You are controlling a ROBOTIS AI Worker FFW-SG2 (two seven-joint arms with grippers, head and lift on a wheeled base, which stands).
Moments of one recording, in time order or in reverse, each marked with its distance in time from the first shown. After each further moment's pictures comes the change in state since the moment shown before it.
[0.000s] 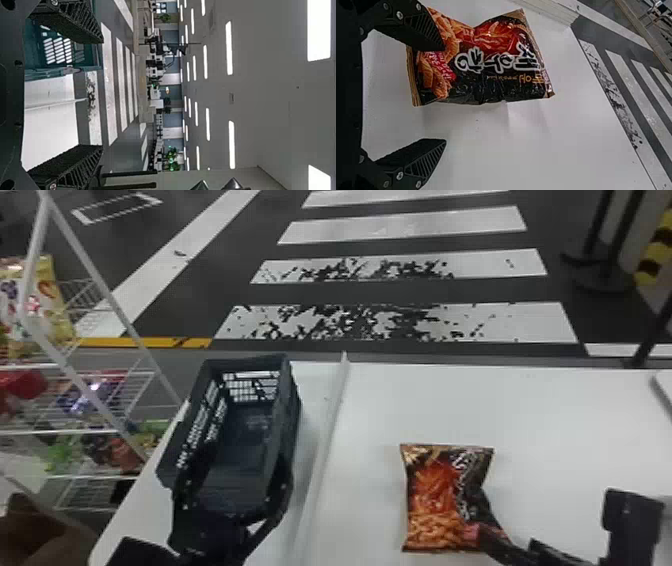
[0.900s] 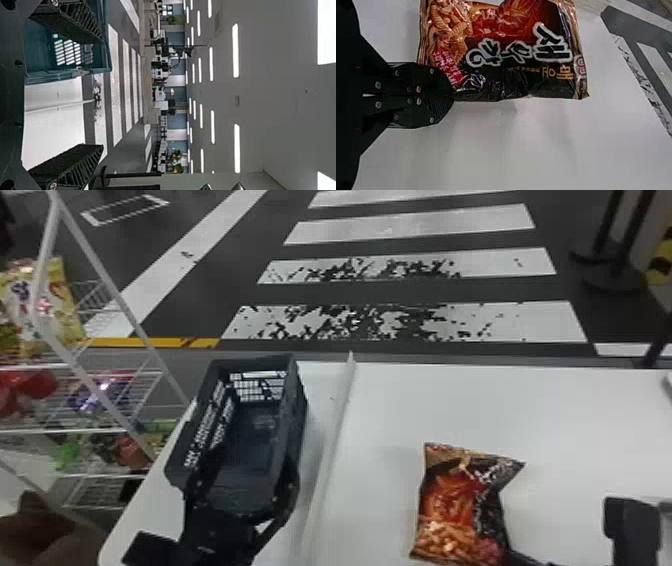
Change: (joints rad) left arm -0.017 -0.001 -0.006 0.031 0.018 0.011 -0.001; right arm -0.033 0.000 -0.015 0.016 0.026 0.145 0.005
